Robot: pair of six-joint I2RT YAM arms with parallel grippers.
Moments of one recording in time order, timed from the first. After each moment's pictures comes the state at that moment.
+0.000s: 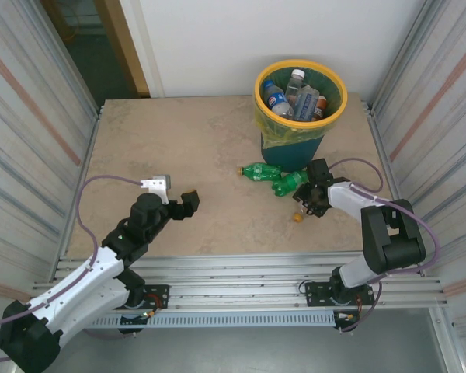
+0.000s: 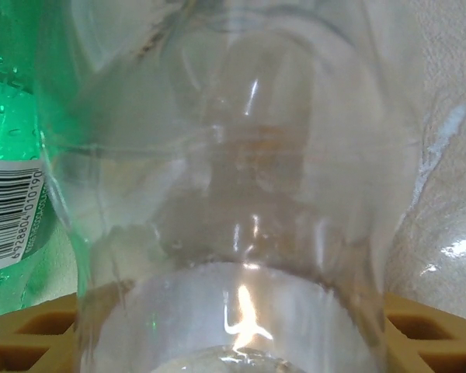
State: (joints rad) left arm -0.61 0.74 0.43 -0.09 -0.22 -0.47; right arm 0.23 1.52 0.76 -0.45 0.04 0.88
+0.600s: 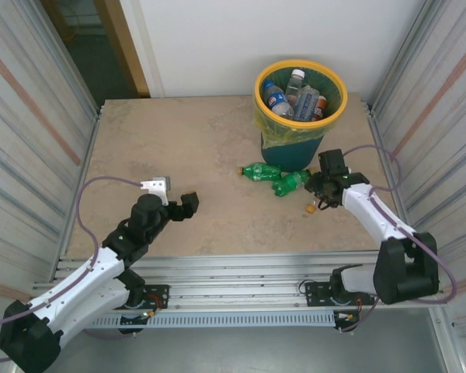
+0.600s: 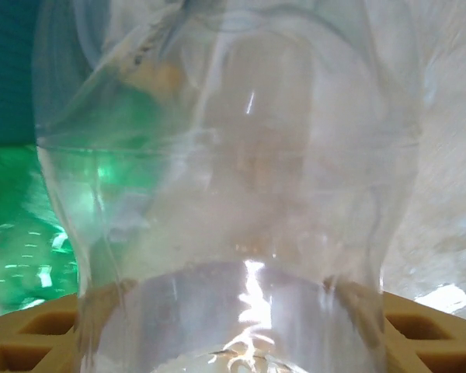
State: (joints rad) left arm -0.60 0.74 0.41 -0.09 -0.22 -0.47; right arm 0.19 1.27 0.88 -0.66 0.15 0.75
